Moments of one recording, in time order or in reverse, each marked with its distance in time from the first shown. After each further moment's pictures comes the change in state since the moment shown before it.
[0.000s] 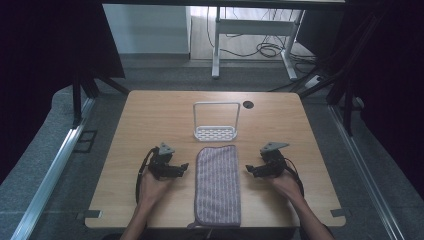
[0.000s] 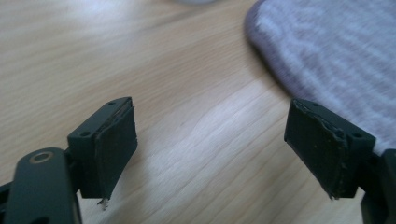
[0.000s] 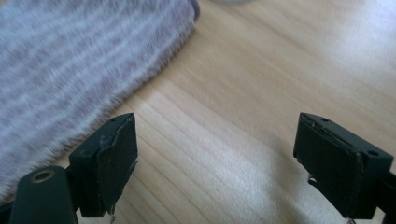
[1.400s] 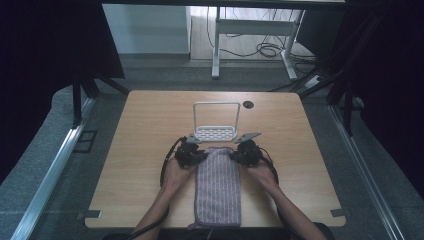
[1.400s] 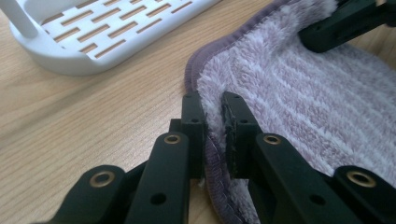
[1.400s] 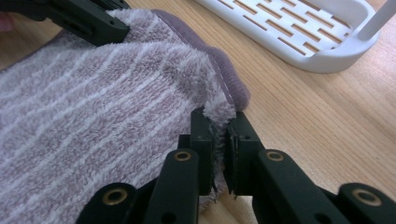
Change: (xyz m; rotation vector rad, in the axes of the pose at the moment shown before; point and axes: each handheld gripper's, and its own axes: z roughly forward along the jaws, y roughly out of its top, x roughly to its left) left arm -0.029 0.050 0.063 0.057 -0.138 0.089; right arm 0.035 0.054 0.048 0.048 0.075 -0.071
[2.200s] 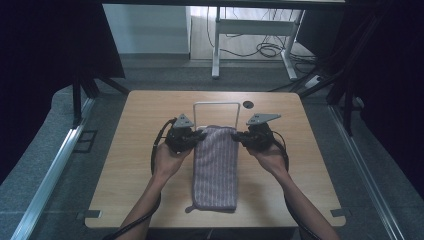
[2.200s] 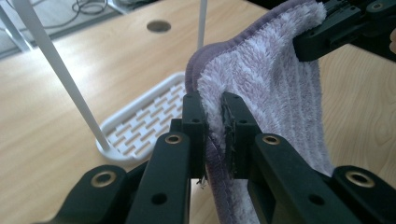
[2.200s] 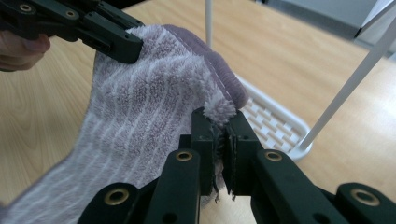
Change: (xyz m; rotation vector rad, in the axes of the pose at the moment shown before) left arm -0.012 0.059 -0.094 -0.216 0.000 0.072; right arm 0.003 0.057 -0.089 -0.231 0.061 -0.053
